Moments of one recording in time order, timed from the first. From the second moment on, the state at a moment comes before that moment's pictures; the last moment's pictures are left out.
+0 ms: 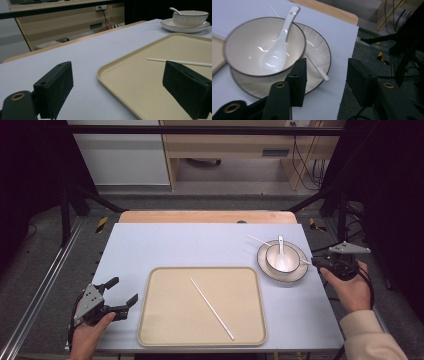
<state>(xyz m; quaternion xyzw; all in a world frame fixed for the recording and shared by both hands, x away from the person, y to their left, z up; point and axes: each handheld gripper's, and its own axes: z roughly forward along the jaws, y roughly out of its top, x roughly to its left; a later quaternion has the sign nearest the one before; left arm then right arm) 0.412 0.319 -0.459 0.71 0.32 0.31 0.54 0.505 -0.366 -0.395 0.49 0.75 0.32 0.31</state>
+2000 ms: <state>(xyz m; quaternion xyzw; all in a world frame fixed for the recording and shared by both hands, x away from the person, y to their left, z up) 0.412 0.318 -0.460 0.71 0.32 0.31 0.54 0.475 -0.308 -0.371 0.45 0.75 0.37 0.30</state>
